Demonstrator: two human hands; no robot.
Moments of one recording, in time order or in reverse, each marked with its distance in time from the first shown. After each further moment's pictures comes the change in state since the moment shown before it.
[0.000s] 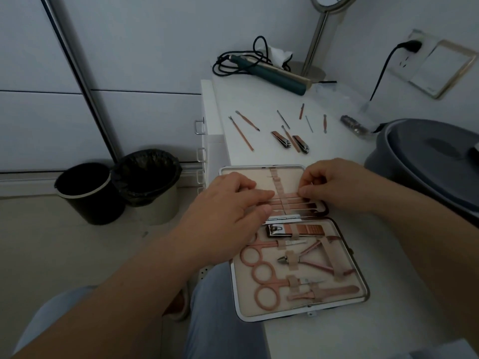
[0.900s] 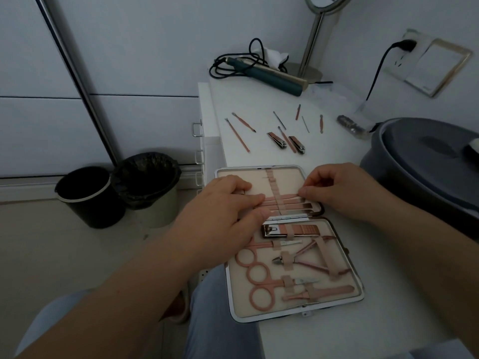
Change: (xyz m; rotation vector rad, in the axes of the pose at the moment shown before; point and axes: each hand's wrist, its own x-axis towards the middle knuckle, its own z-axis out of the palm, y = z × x) left_hand -0.002 0.003 -0.003 0.094 0.014 0.021; right_hand -0.008 0.020 0.012 0.169 0.138 0.053
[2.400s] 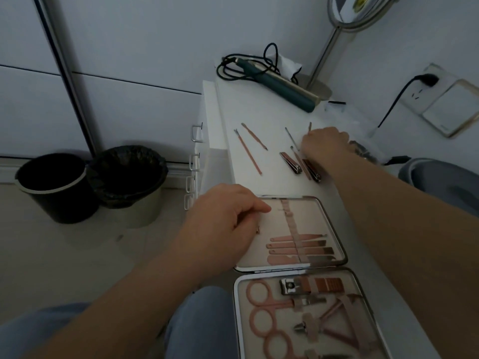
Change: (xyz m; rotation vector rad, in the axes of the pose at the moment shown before) left_hand 0.037 -0.029 -0.005 -0.281 0.204 0.006; right_hand 0.176 -0.004 -0.004 -0.578 0.183 0.461
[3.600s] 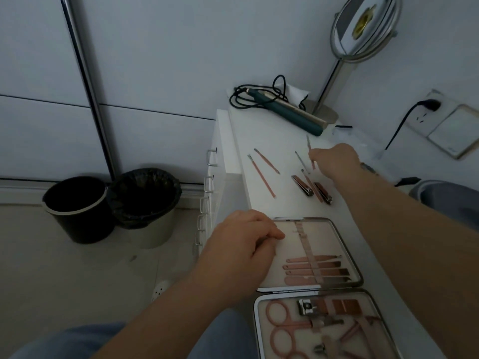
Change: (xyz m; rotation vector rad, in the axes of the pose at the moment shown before) left_hand -0.007 0.002 0.001 -0.009 -0.045 -0.017; right_hand -0.019 -0.013 -0.023 0.700 0.131 0.098
